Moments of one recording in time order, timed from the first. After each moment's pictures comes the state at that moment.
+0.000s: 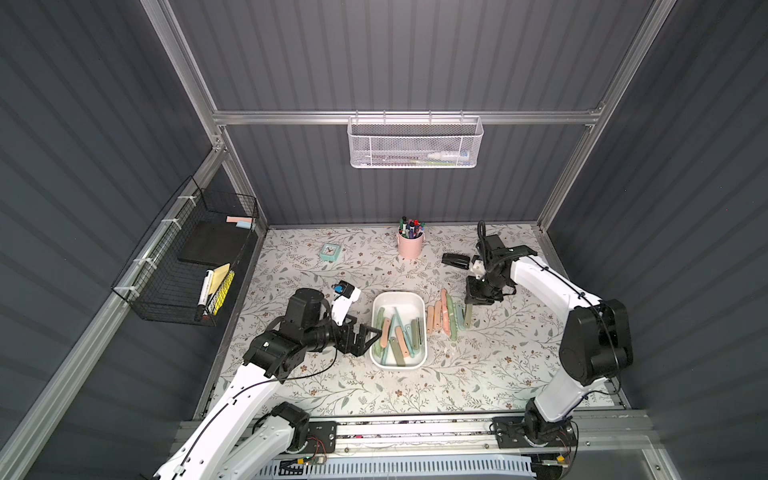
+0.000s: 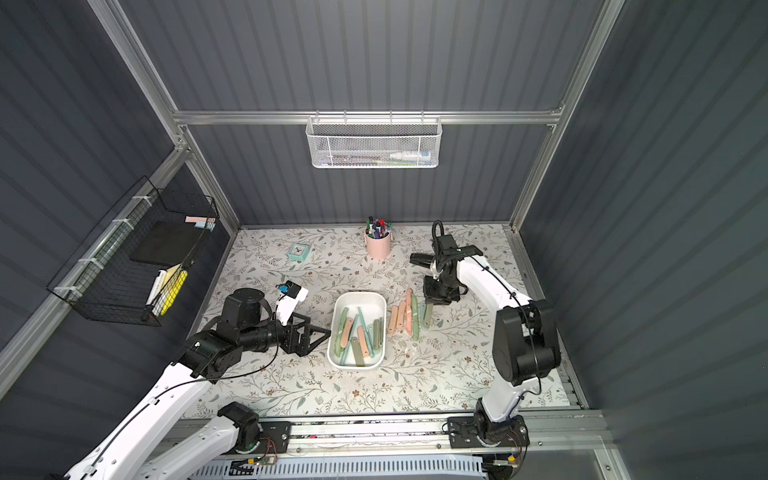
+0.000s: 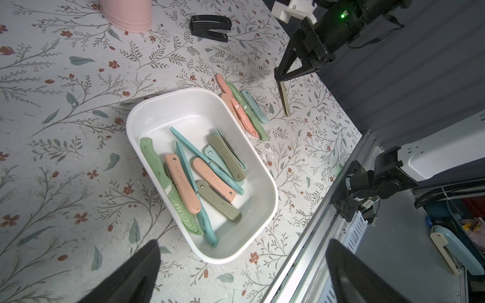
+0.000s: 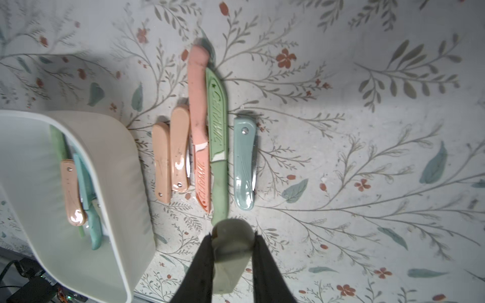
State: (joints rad) left arm -0.42 0.82 0.81 -0.66 0.50 -0.19; right arm 0.27 1.74 1.35 -1.03 -0.20 0.28
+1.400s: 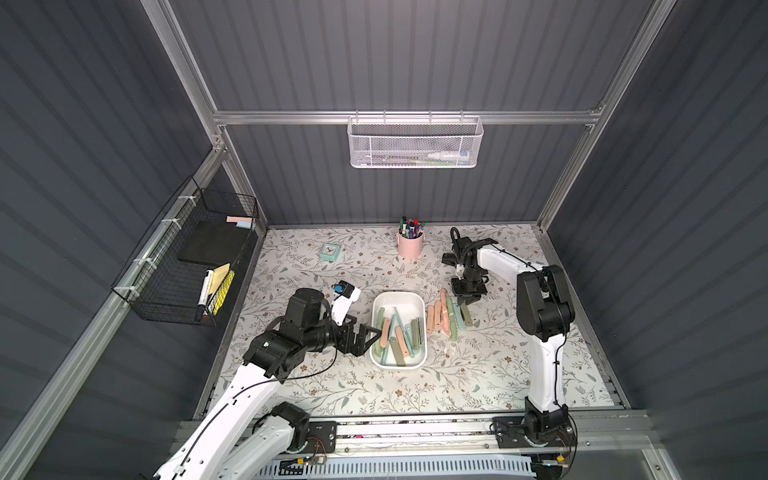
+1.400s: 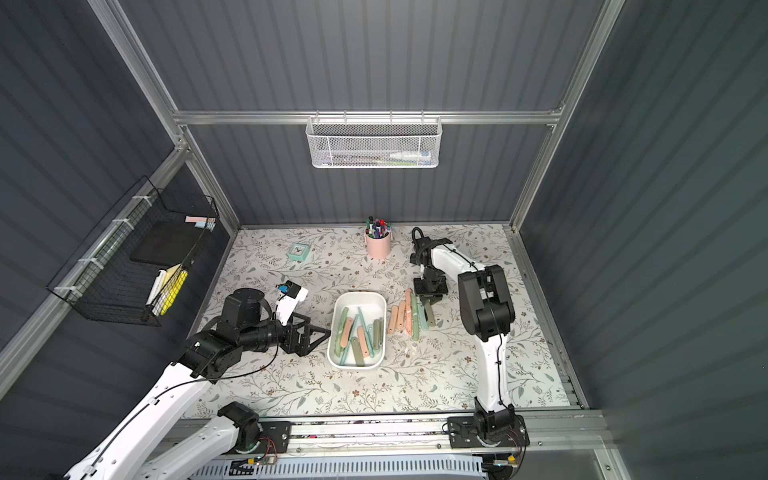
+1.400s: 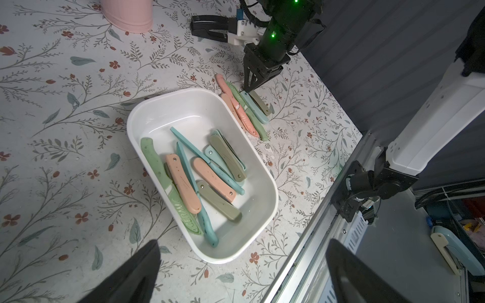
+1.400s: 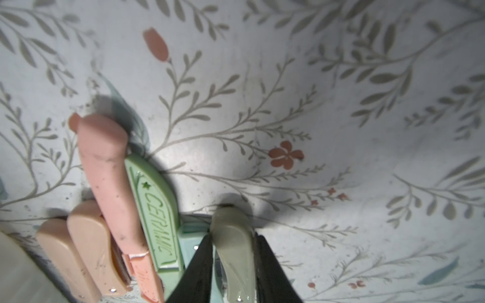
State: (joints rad) left arm -0.42 0.82 0.81 -0.66 0.50 -0.19; right arm 0.30 2.15 1.65 -1.11 -0.05 0.22
